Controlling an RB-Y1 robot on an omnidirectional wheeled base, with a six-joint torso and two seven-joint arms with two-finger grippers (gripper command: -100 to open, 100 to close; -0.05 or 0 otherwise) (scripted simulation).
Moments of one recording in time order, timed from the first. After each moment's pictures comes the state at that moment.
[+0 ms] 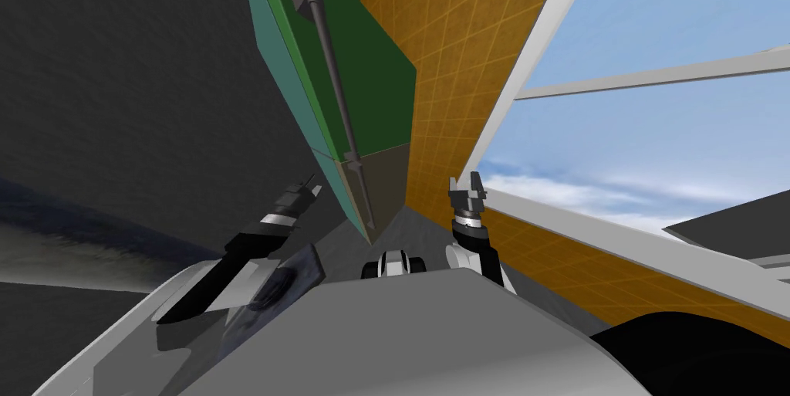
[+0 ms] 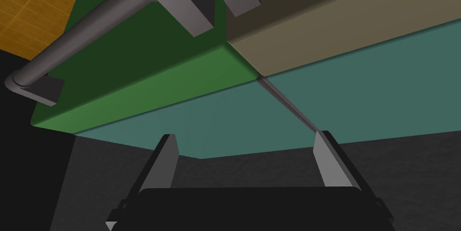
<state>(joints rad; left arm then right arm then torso) 0.52 0.62 0.26 -2.43 0.01 0.04 0.32 0.53 0.03 0.06 -2.35 -0.04 -0.52 -0.04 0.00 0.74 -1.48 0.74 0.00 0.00</state>
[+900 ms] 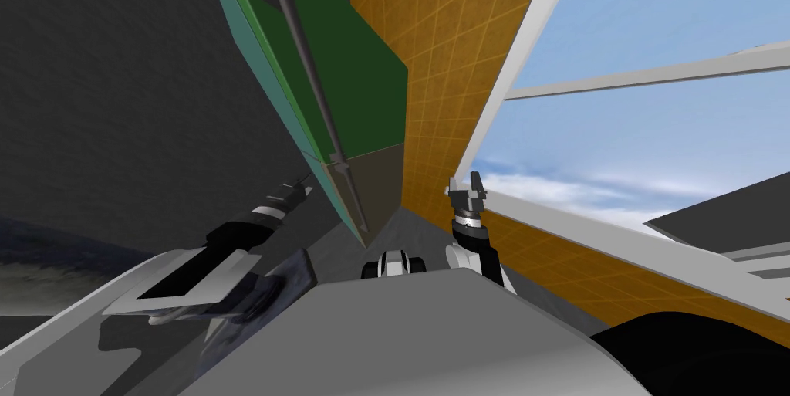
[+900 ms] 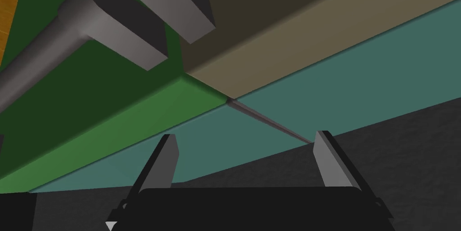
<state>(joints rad) 0.54 0.83 0.37 -2.42 0.06 0.27 0.39 0.53 0.03 0.06 -2.35 -0.04 -0.52 -0.04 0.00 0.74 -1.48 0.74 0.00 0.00</state>
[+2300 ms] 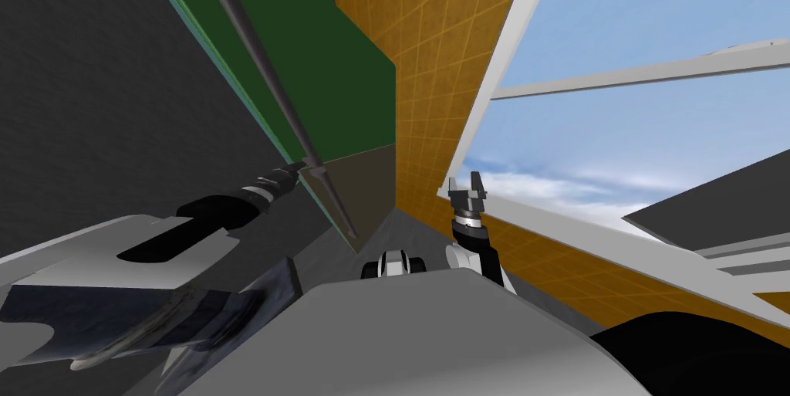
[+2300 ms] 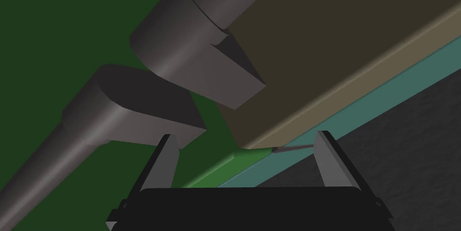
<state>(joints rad) 0.57 1.20 0.54 -2.47 0.14 0.63 0.50 0.53 0.03 0.06 -2.35 -0.04 -0.52 -0.04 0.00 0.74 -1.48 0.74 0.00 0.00</state>
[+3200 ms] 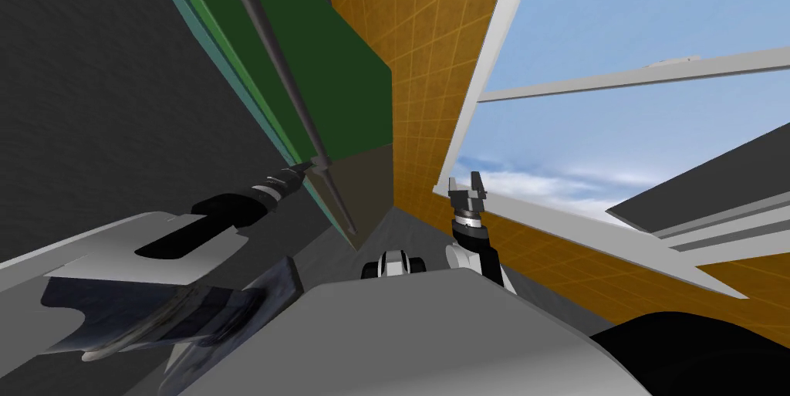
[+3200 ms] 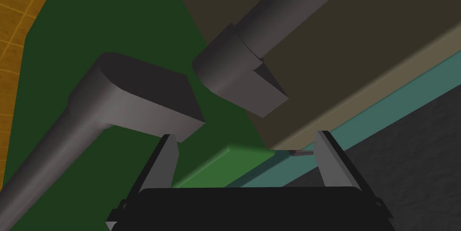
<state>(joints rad) 0.51 1.20 0.48 -2.50 0.14 0.66 0.47 0.53 0.03 0.06 -2.35 -0.04 -0.52 -0.04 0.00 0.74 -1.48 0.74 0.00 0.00</state>
